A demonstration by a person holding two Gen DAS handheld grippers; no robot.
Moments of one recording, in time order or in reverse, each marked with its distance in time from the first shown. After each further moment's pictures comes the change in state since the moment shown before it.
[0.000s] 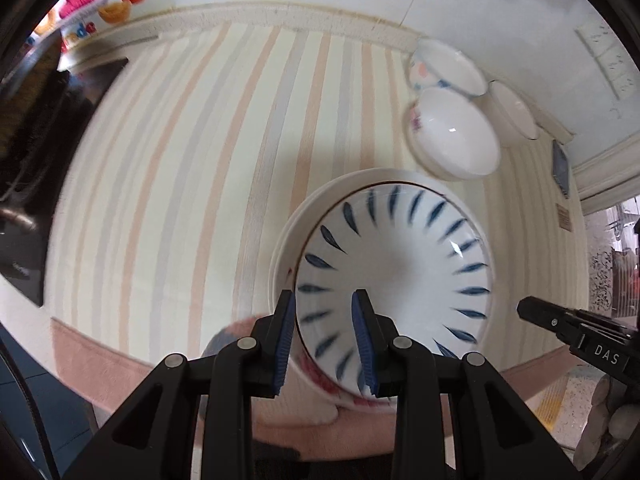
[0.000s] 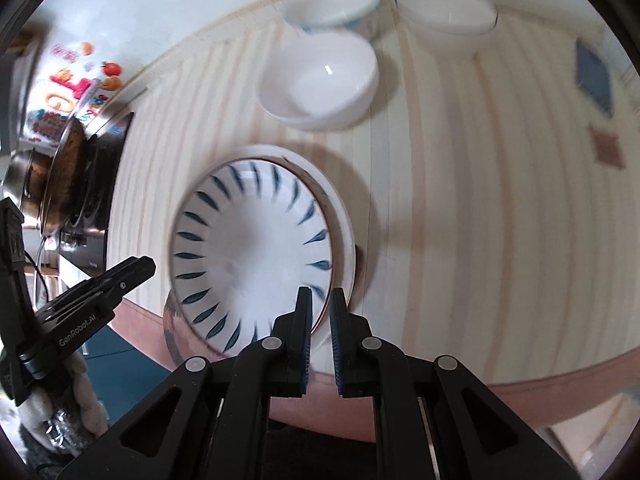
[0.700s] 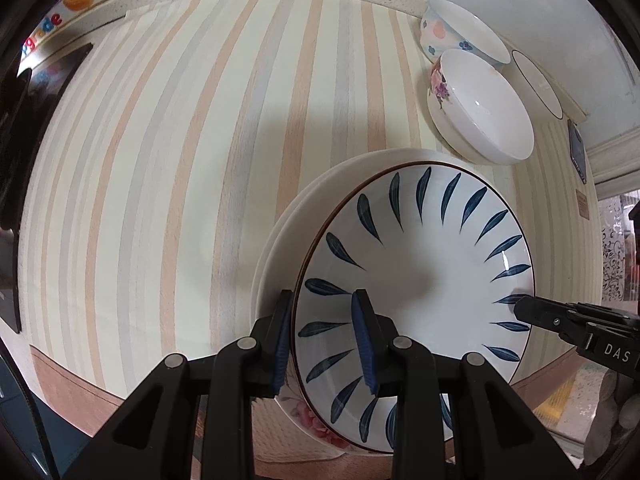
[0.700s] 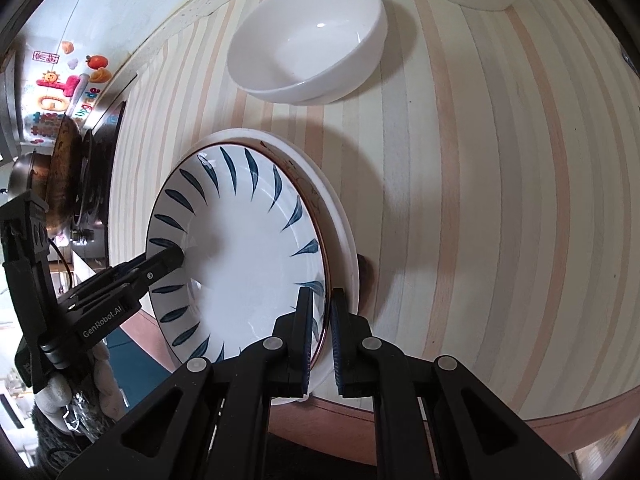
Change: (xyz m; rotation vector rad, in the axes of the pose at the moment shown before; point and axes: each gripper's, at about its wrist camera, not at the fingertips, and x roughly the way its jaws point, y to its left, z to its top) left arm 0.078 -0.004 0.027 0.025 0.102 -0.020; right arm 0.073 -0.028 0.030 0.050 0.147 0.112
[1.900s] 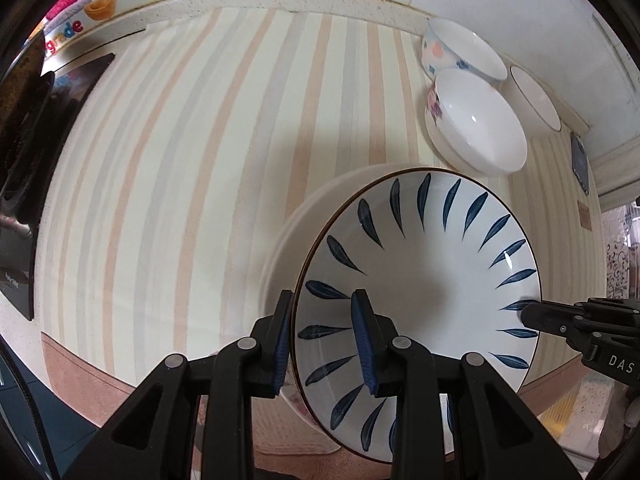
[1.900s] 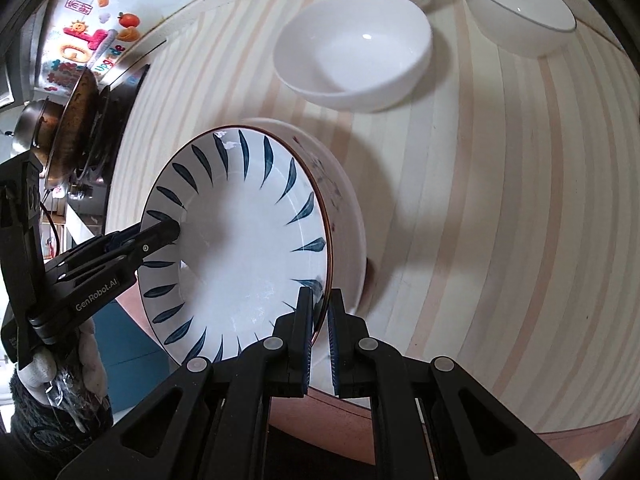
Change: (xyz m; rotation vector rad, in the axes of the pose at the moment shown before) left arm -0.016 -0.011 -0.009 -0.013 -0.060 0.056; right arm -0.014 0.015 -0.004 -0.176 0.024 -0.046
